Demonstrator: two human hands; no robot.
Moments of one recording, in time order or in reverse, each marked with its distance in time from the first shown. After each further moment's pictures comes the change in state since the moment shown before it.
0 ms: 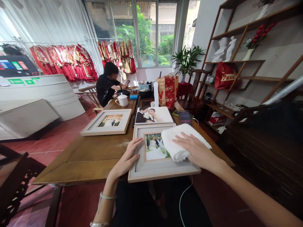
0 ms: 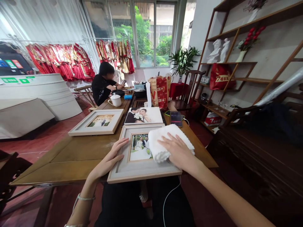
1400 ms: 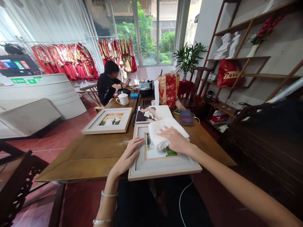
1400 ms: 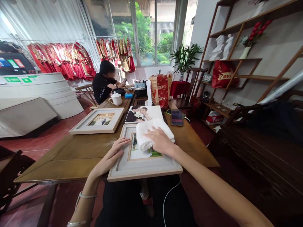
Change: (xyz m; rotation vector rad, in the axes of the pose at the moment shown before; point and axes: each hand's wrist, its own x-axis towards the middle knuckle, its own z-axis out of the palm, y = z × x) left_hand 0.002 -0.002 0.002 -0.004 0.018 -0.001; right_hand 0.073 -0.019 0.015 0.072 0.043 -0.152
